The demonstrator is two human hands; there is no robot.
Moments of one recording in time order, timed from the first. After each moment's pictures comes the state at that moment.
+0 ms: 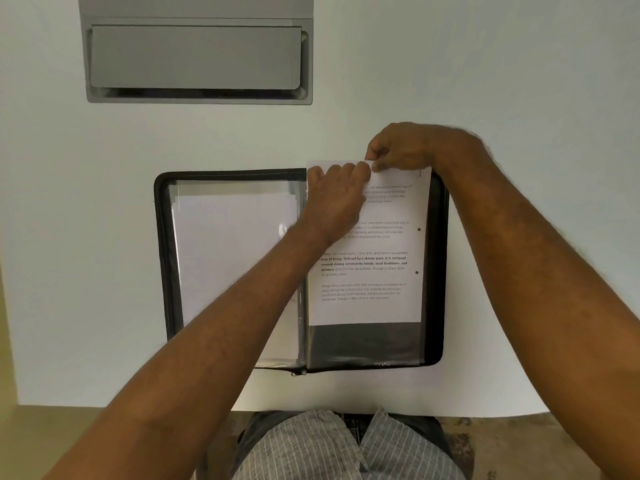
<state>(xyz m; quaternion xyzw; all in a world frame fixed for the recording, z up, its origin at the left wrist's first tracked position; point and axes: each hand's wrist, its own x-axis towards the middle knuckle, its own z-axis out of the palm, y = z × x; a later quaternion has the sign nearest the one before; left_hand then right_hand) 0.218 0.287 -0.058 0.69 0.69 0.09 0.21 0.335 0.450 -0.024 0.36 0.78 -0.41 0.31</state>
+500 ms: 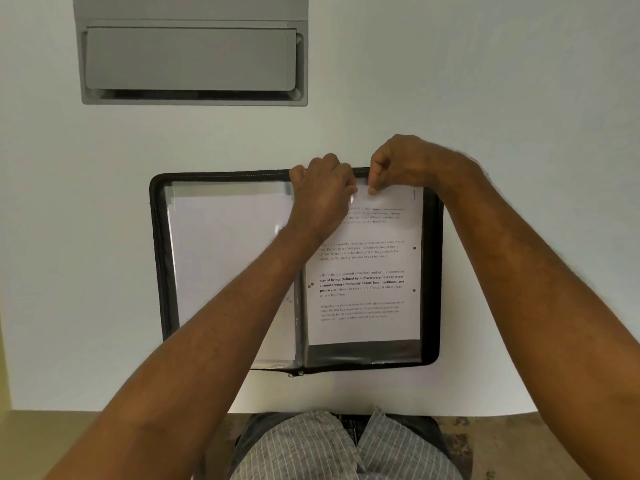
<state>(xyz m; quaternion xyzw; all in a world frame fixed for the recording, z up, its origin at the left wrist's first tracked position) 0.209 0.289 -0.056 0.63 0.74 0.11 0.23 0.356 0.428 -0.028 0.44 0.72 -0.48 0.25</state>
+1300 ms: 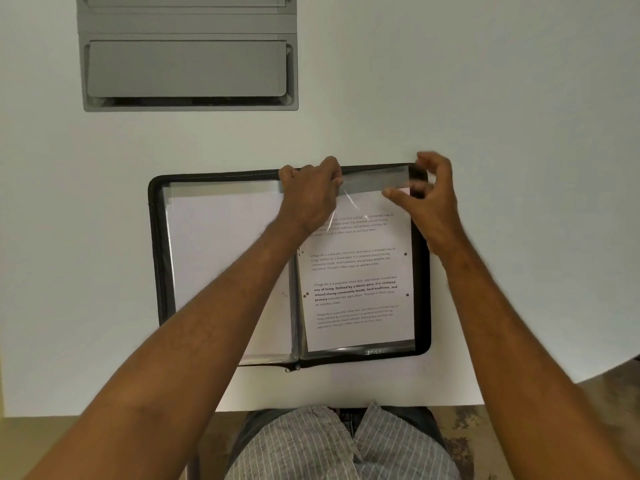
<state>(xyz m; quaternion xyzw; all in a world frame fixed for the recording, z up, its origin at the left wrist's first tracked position) 0.203 0.283 -0.048 0.61 0.73 0.14 0.27 0.427 0.317 -0.013 0.61 0.53 -0.55 -0.23</state>
